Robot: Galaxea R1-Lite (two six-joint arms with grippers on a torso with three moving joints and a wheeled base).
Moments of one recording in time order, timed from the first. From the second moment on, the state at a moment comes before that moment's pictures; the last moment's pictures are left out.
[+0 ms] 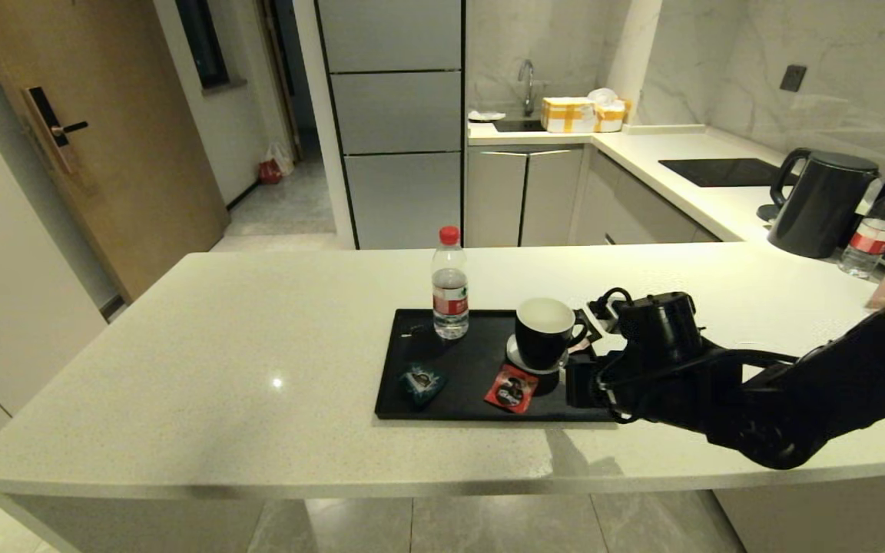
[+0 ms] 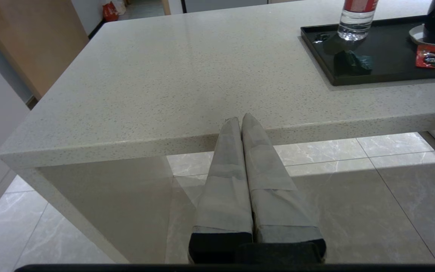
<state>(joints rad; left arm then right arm) 0.00 0.00 0.00 0.00 -0.03 0.09 0.47 2.03 -0.83 -0.60 -0.04 0.30</state>
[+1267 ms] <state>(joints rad) 0.00 0.00 0.00 0.00 -0.03 0.09 0.52 2.25 -0.85 -1.03 -0.30 0.19</state>
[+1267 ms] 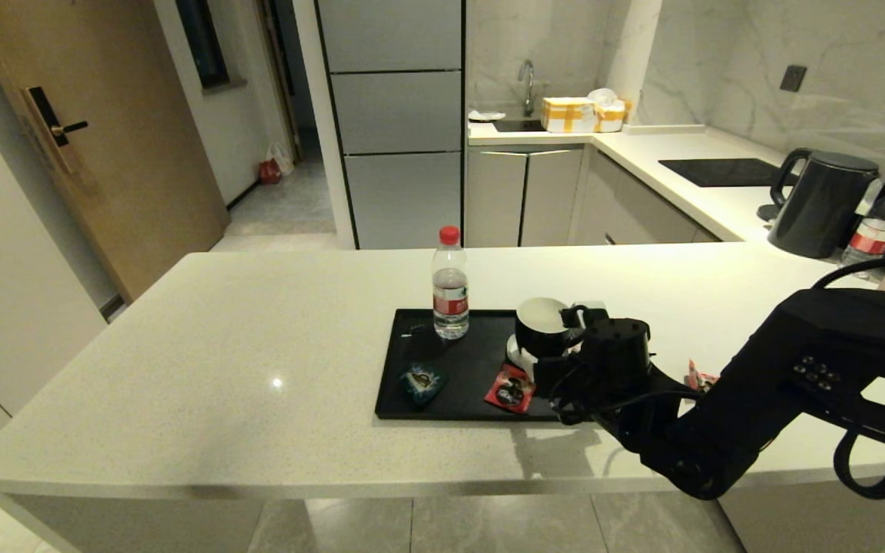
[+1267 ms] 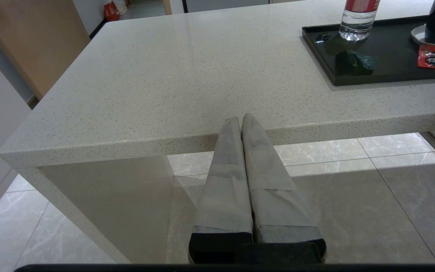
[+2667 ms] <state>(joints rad) 0.00 0.00 0.00 0.00 -0.03 0.09 0.52 2.43 -1.10 -1.03 -0.42 0.15</state>
